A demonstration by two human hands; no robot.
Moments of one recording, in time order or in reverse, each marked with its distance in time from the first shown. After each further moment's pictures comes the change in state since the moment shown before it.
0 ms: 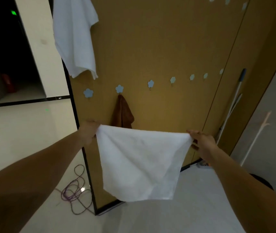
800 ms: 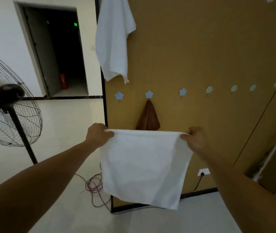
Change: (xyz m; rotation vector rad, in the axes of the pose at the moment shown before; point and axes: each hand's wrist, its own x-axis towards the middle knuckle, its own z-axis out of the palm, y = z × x) left_hand -0.003 -0.017 -0.043 0.886 0.376 0.248; right_hand 0.037 -0.023 0.105 -0.738 -0.162 -0.531
